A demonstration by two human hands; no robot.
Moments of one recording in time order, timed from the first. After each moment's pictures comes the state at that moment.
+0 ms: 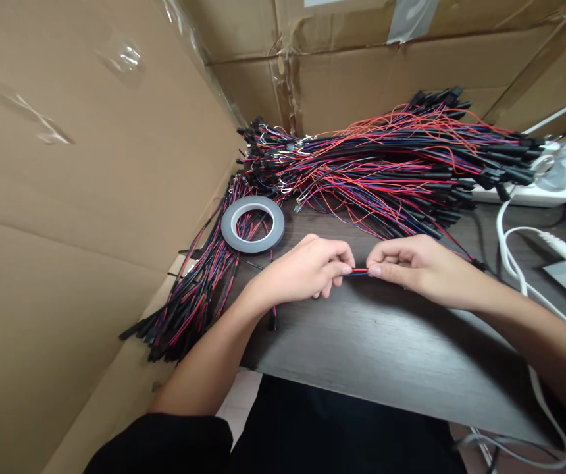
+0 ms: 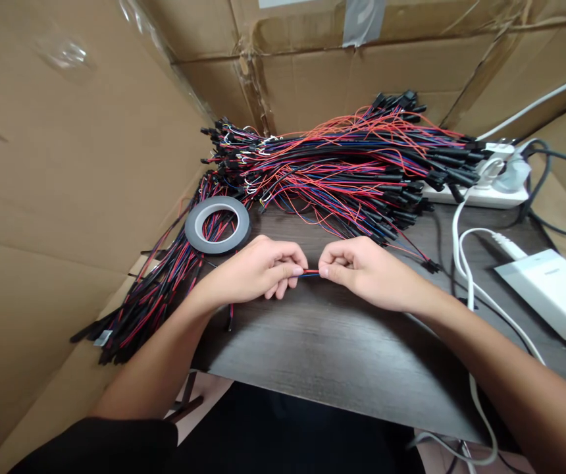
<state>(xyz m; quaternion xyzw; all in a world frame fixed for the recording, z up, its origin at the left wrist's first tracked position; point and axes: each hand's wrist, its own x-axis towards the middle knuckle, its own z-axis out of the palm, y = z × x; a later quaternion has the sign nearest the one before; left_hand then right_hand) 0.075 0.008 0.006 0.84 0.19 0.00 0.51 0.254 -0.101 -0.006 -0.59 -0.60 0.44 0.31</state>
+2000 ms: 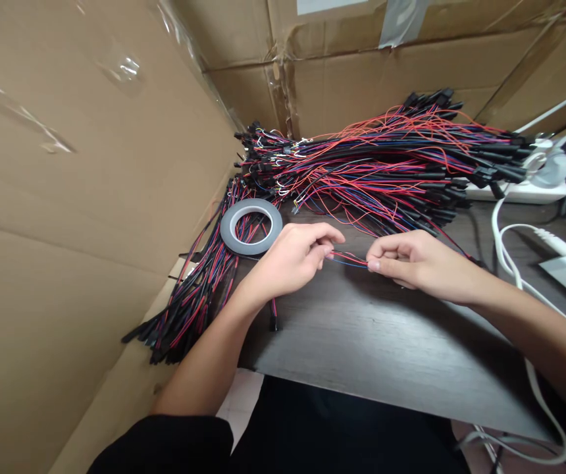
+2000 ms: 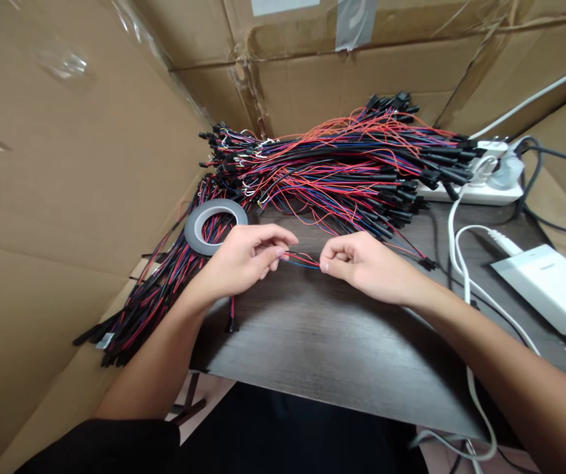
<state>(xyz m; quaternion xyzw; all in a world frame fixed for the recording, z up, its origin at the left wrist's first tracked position) 0.067 0.018 0.000 0.87 0.19 0.17 0.41 0.257 -0.100 -0.008 -0.61 -0.56 0.46 0.32</state>
